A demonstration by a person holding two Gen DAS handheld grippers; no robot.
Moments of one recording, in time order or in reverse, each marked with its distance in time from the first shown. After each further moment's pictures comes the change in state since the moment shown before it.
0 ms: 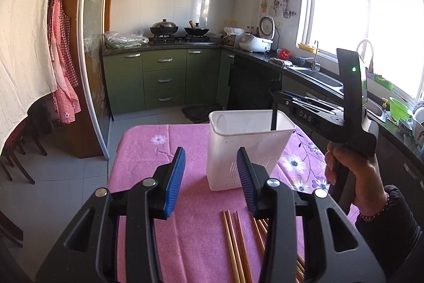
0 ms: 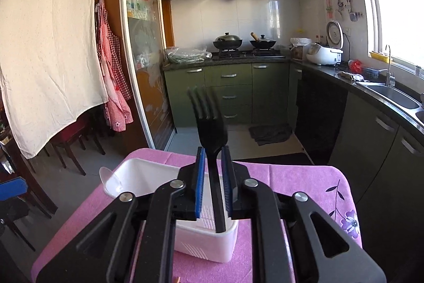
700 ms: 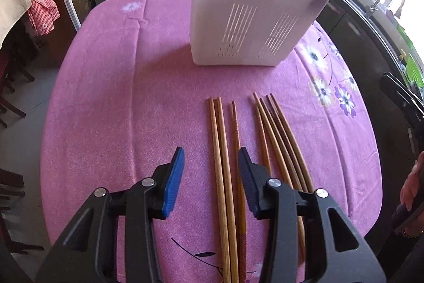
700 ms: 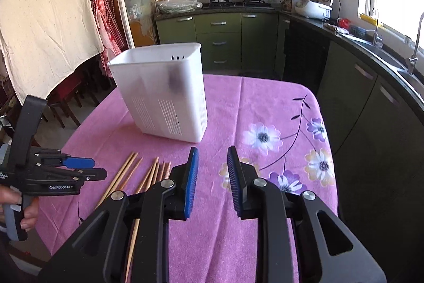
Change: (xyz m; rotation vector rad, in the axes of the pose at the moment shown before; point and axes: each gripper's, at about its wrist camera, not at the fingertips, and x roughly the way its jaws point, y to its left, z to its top) left arm 0.112 -0.011 -0.092 -0.069 0.618 -0.026; right arm -0.101 -0.040 -0.113 0.019 0.283 -0.031
